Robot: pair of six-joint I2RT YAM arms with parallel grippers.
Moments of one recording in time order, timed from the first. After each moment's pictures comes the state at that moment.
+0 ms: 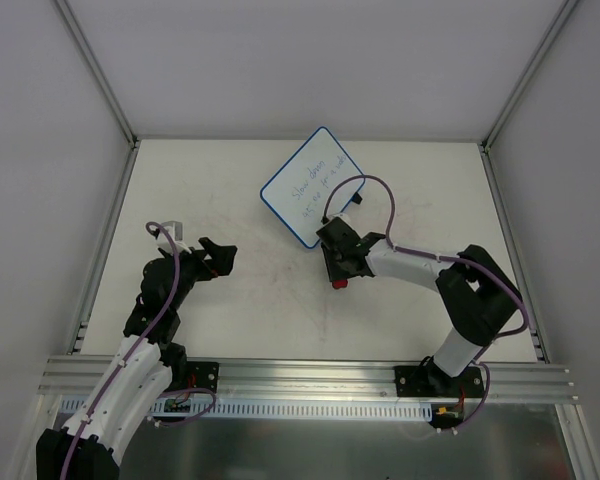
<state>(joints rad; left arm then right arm) -0.21 0.54 0.22 0.12 0.07 -0.51 0.80 1.68 0.98 -0.41 0.22 0.44</state>
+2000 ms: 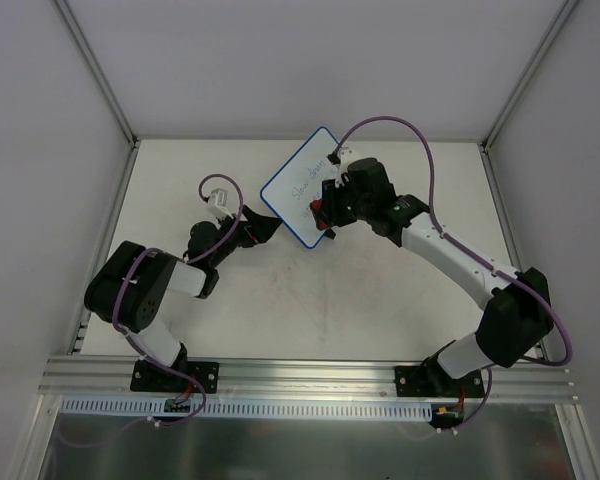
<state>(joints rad) -0.33 1.64 0.41 1.14 0.28 -0.79 0.65 1.50 1.26 -0.38 -0.09 0.26</state>
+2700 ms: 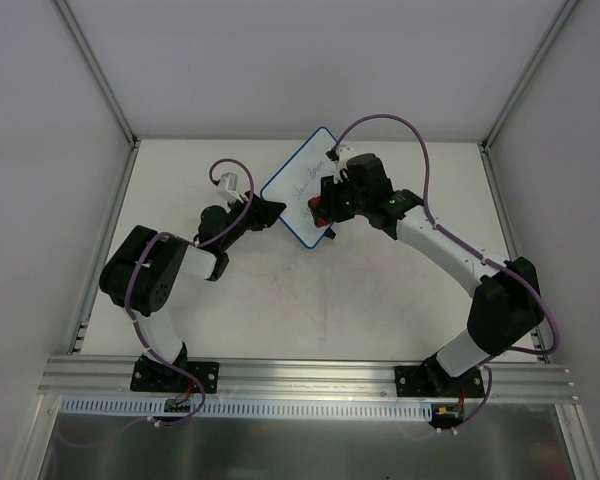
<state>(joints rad) -0.35 1.78 0.60 1.15 0.27 -0.75 0.61 1.57 1.29 -0.35 -0.15 0.26</state>
